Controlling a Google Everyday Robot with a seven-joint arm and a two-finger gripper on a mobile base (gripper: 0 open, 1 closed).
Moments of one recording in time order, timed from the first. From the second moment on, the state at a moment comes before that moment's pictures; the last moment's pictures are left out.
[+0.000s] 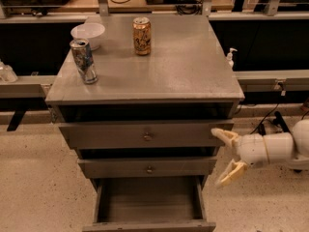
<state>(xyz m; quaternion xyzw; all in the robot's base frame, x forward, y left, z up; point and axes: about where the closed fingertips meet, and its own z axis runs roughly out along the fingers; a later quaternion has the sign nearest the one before) 0.481 -0.192 0.674 -0.55 0.64 0.34 0.41</state>
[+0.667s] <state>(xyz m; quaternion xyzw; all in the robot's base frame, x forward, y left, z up) 0.496 -0.174 0.534 -0.51 0.61 0.33 0.51</state>
